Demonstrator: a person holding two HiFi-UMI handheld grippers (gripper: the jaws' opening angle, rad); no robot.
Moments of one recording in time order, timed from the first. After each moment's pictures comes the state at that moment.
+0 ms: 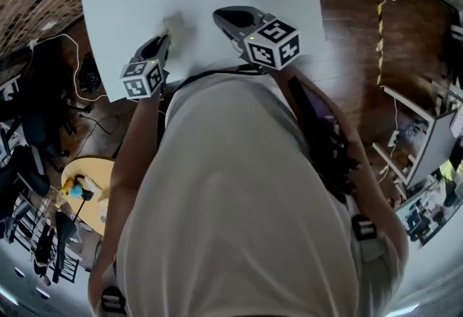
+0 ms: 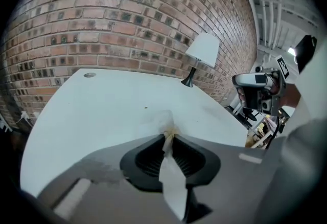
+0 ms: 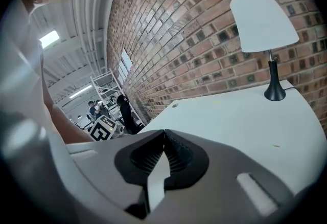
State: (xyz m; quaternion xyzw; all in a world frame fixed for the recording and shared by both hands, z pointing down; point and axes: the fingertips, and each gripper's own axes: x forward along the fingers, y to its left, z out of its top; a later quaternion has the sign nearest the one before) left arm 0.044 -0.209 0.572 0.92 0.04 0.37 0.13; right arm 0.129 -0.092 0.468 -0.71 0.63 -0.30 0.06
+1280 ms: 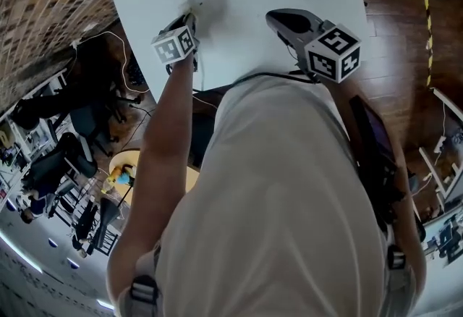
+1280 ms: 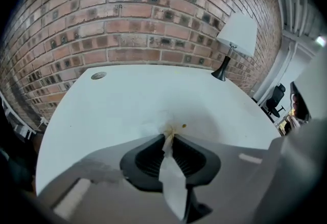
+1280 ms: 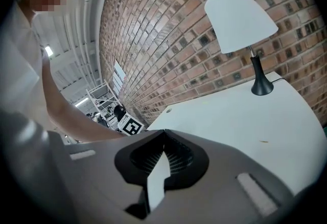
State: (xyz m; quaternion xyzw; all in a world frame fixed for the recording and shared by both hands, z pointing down) left arm 0.132 -0.278 0.608 0.88 -0.05 0.45 0.11; right arm 0.173 -0.050 0.456 -0.72 0.60 -0.33 0.12
